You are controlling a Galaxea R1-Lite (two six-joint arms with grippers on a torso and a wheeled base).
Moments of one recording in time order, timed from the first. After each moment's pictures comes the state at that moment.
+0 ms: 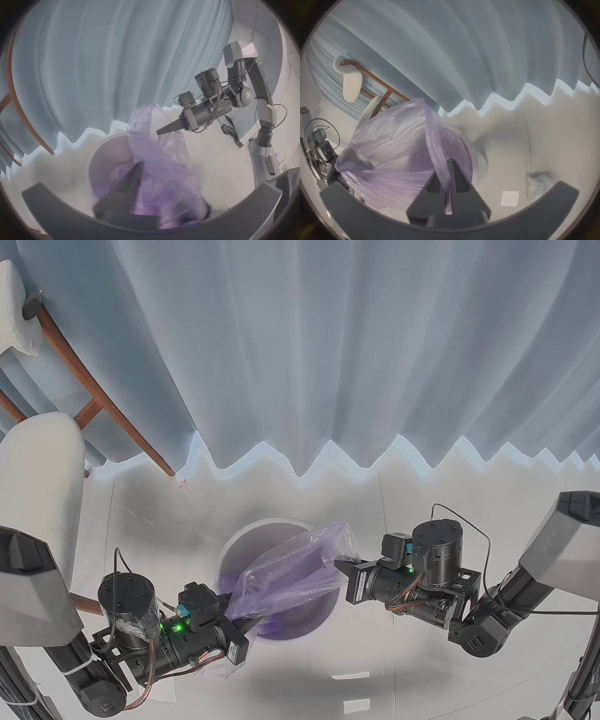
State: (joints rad) left arm -0.63 1.93 -0.18 -1.55 -0.12 0.17; right arm 0.69 2.08 -0.71 -1.04 0.01 0.35
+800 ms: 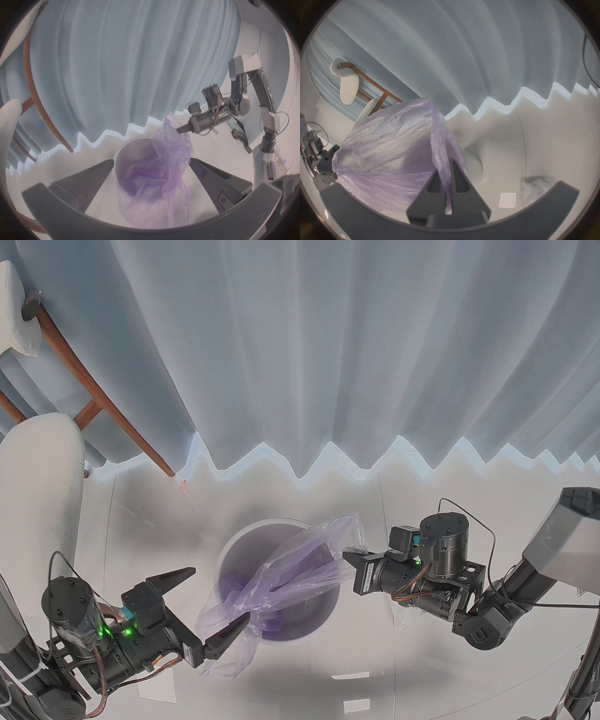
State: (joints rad) left arm -0.58 1.73 -0.03 -1.54 -0.05 0.15; right arm 0.65 2.08 -0.71 -1.04 0.01 0.34
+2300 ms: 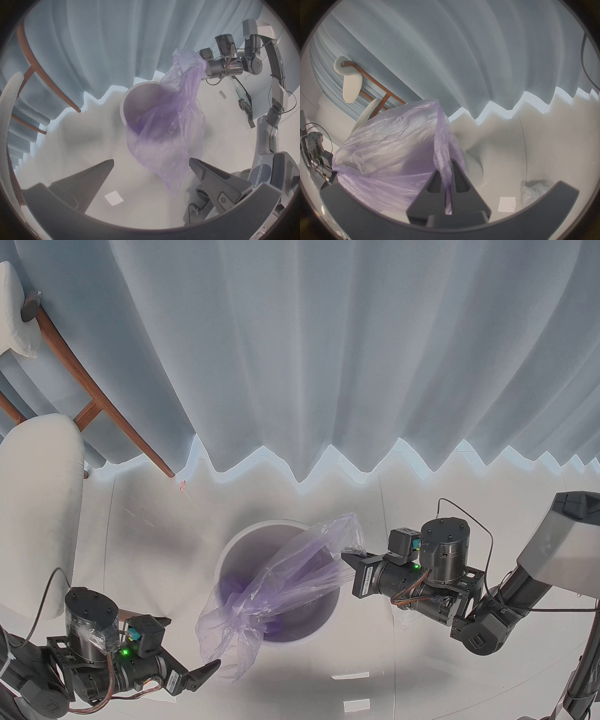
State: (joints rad) left arm -0.55 1.55 -0.10 -0.82 0.06 0.14; right arm 0.66 2.09 -0.69 -1.12 0.01 0.31
